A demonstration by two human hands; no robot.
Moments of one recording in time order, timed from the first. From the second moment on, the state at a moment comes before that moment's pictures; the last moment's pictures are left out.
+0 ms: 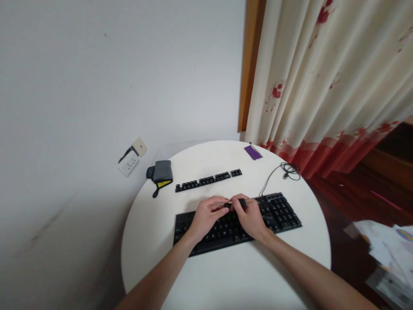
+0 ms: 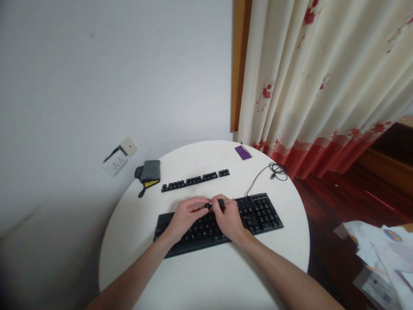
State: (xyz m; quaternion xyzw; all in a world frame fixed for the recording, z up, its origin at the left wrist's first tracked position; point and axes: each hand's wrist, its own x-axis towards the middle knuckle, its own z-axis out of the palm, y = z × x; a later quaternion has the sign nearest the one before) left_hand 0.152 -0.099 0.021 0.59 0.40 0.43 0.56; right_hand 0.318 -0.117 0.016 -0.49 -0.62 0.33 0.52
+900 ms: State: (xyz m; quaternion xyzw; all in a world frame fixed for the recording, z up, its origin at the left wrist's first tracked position) left_hand 0.147 -0.096 0.018 0.54 0.44 0.44 0.57; right_hand 0.323 -0.115 0.016 -0.44 -0.70 0.30 0.48
